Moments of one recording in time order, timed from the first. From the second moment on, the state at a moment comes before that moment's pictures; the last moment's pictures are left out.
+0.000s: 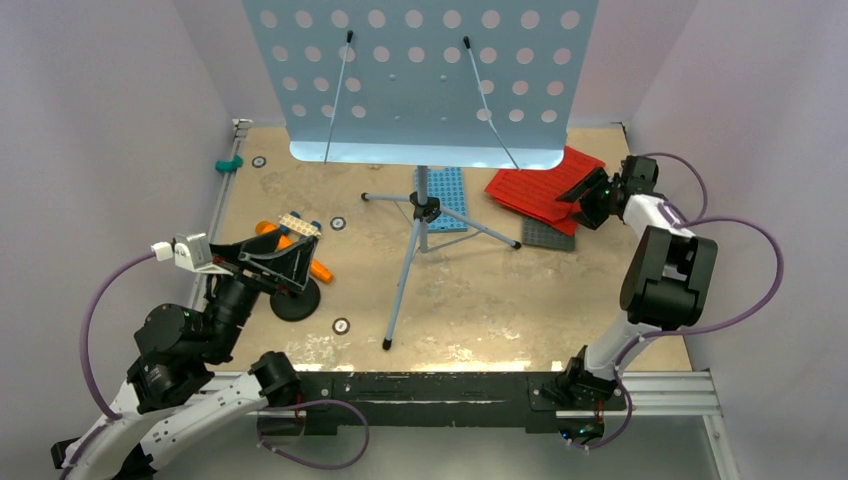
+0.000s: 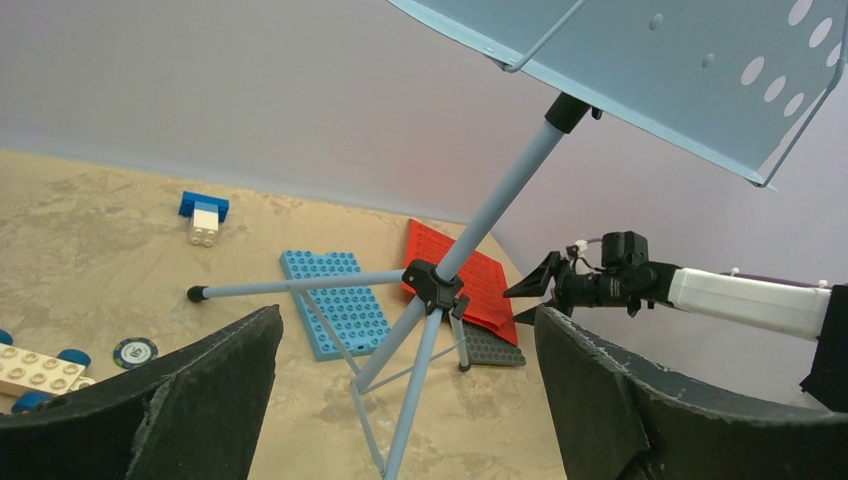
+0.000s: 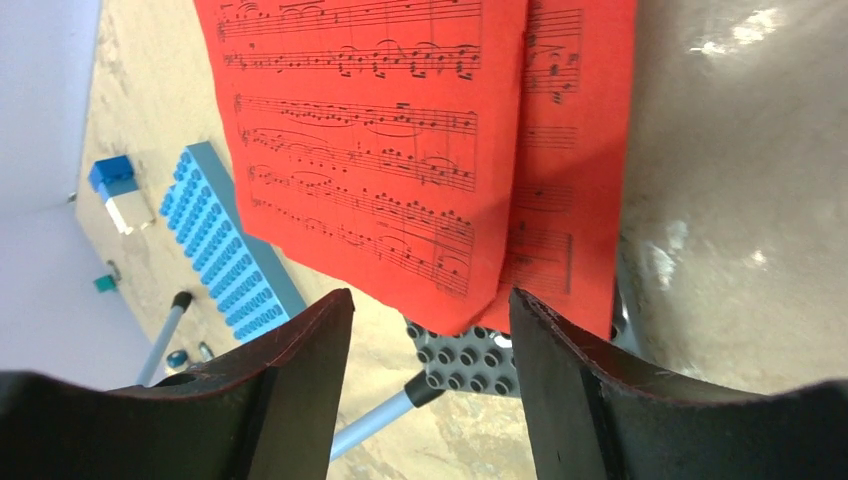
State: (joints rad) left arm -0.94 0.25 0.82 -0.32 -0.56 -0.42; right arm -0.29 1.74 1.14 -0.30 -0.43 0.64
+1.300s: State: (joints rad) left arm -0.94 0.26 0.76 -0.37 -0.56 -0.49; right arm -0.26 1.73 1.12 -0.29 -0.44 0.63
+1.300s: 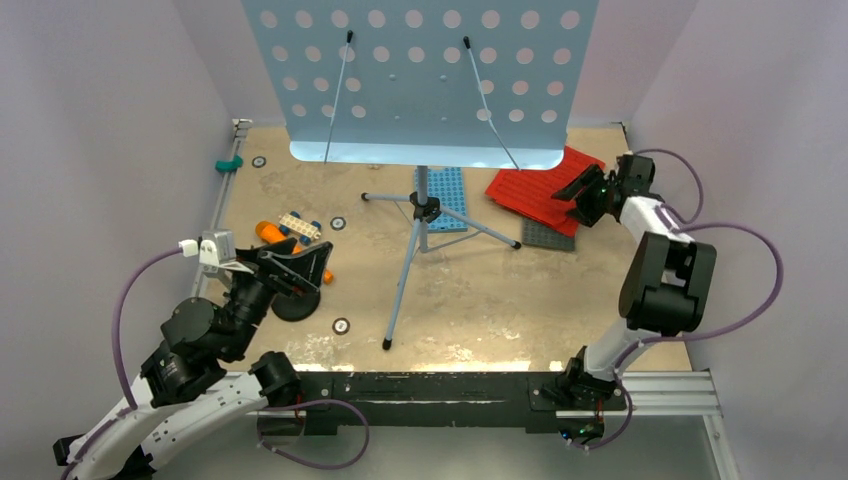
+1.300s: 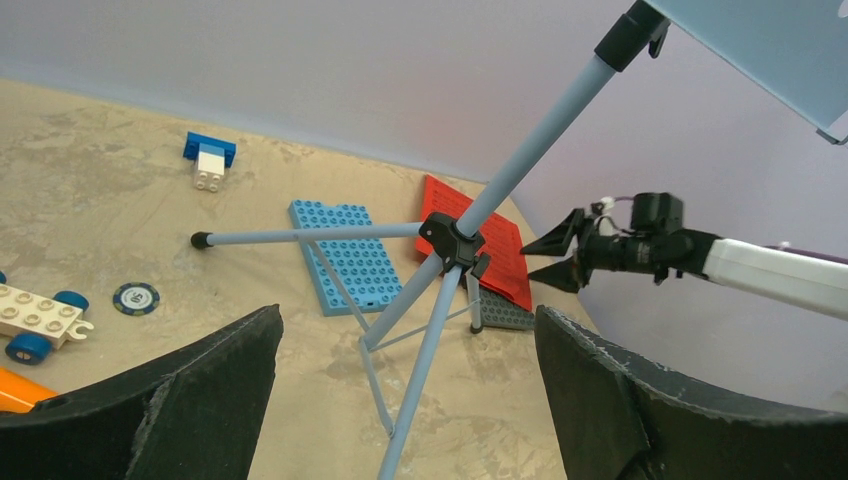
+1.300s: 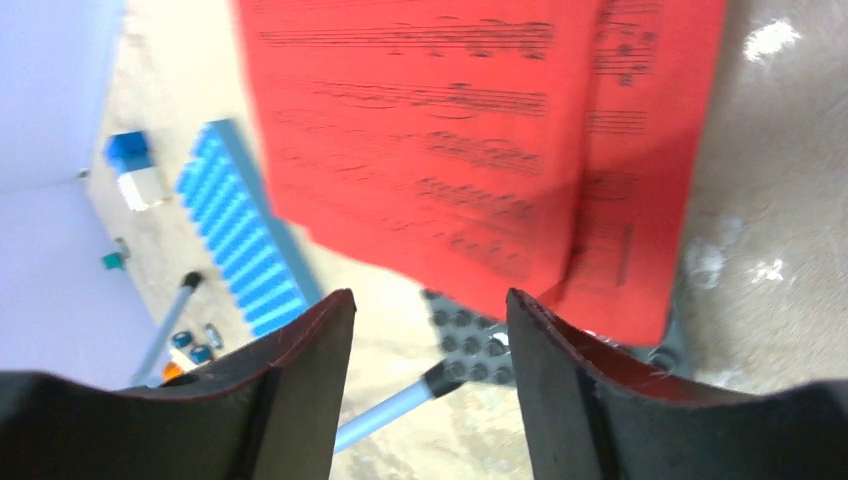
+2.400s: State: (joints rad) left arm -0.94 0.92 0.58 0.80 -0.32 0.12; right arm 0.32 0.63 0.52 0.00 -0.31 0.68
